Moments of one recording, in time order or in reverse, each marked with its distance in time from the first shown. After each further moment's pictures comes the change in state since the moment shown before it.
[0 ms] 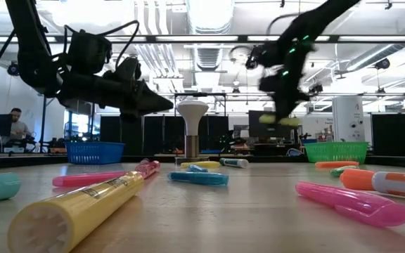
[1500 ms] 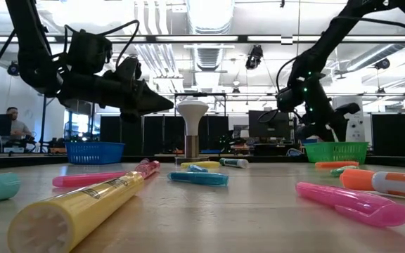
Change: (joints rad) left arm -0.001 0.000 0.002 -0.001 0.000 0.005; right arm -0.200 0.193 -0.077 -0.246 0.397 0.396
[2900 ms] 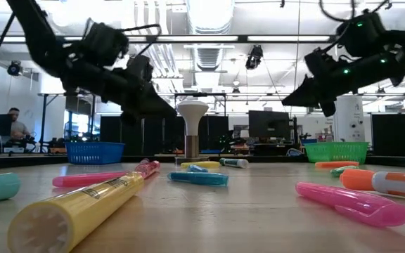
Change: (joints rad) left arm -0.077 -0.081 0.127 -0.435 -0.035 -0.082; right arm 0.544 -0.887 -1.024 1.596 -0.418 -0.190
